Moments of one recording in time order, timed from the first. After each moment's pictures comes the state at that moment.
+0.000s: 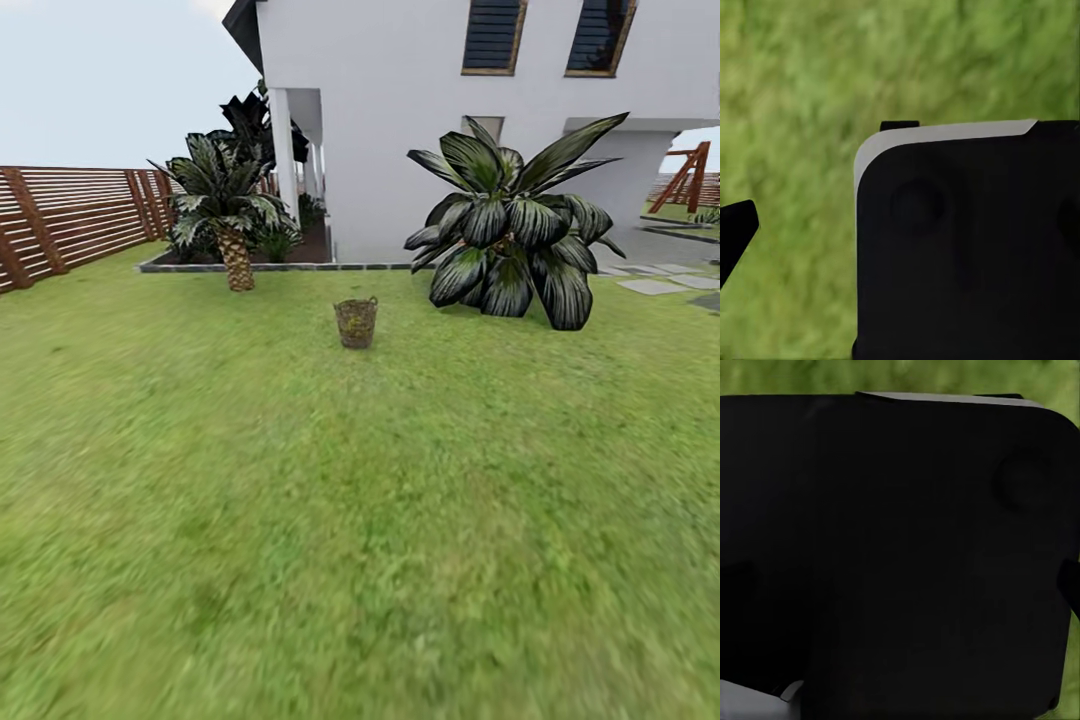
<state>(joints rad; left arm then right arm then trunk) -0.01 0.02 0.00 -0.05 0.00 -0.43 0.01 0.00 0.08 0.01 -0.09 0.00 -0.19 0.00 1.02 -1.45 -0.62</state>
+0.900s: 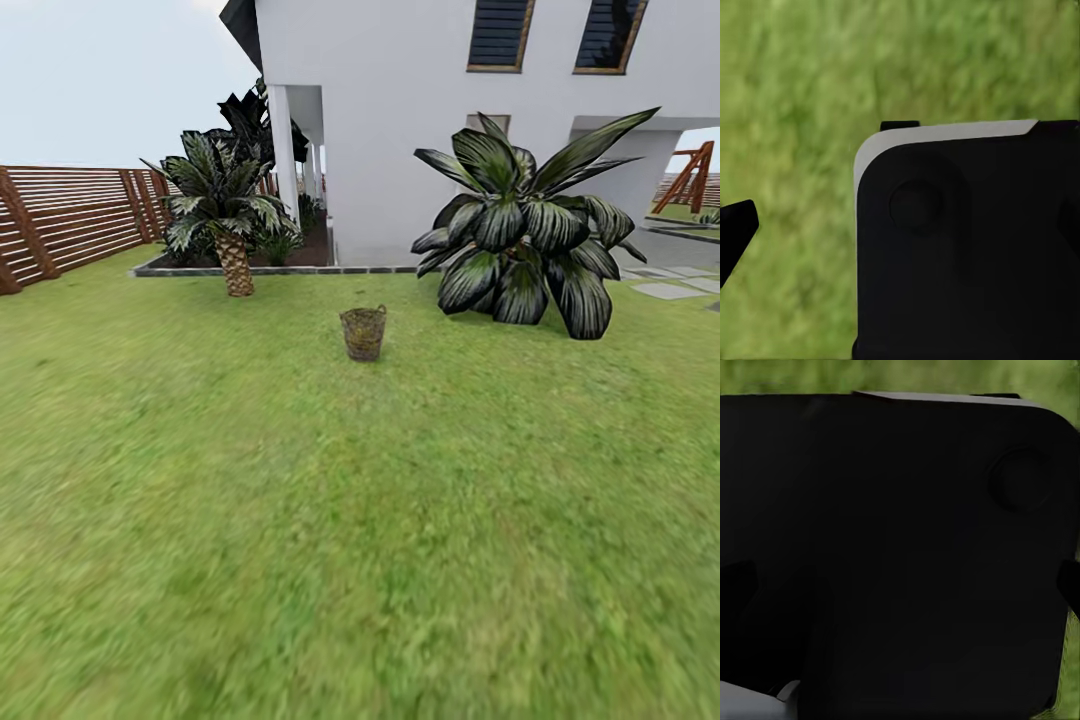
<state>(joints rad) -0.01 0.02 0.00 -0.05 0.00 -0.43 0.01 0.00 0.08 0.01 -0.09 0.00 -0.19 0.00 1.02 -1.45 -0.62</state>
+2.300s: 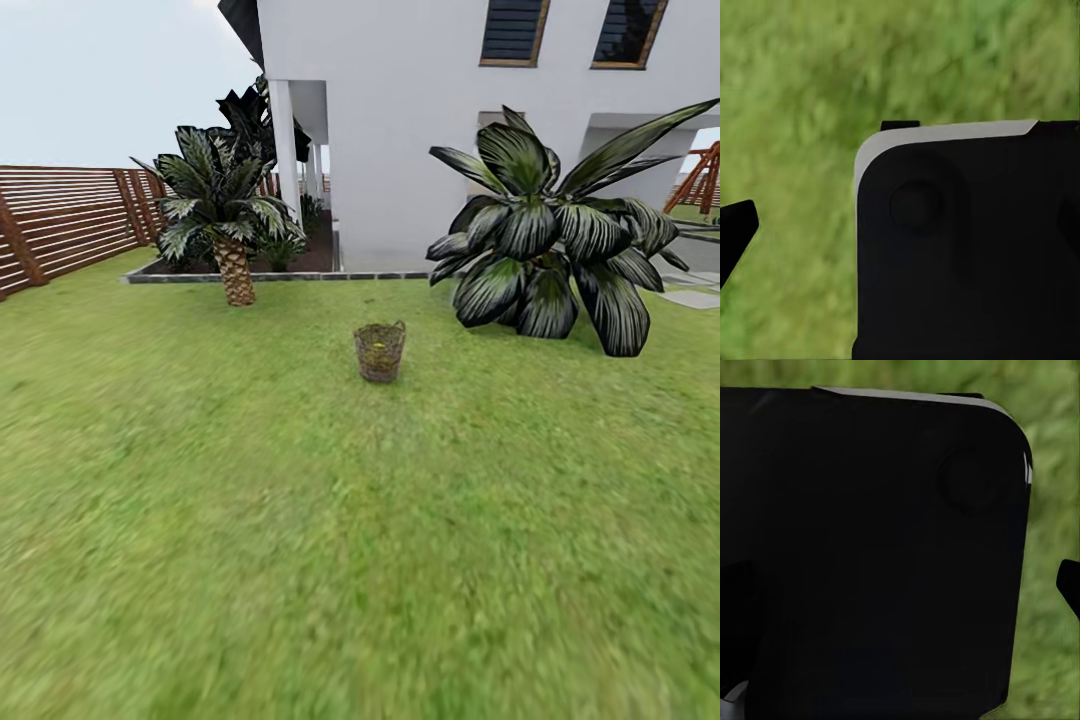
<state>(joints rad) -0.01 0.02 0.00 -0.05 0.00 -0.43 0.01 0.00 0.04 0.01 -0.09 0.00 -0.19 0.00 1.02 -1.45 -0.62</state>
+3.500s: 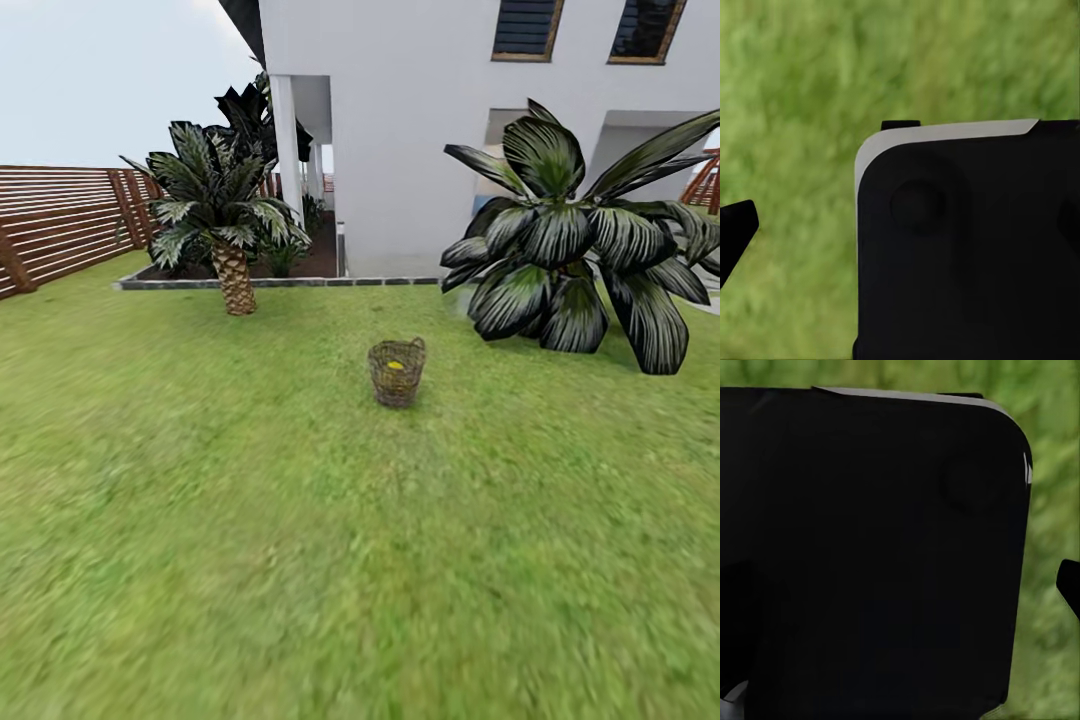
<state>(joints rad) -0.01 0.02 0.00 -0.05 0.00 -0.43 0.01 0.00 0.04 0.01 -0.09 0.00 -0.19 0.00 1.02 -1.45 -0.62</state>
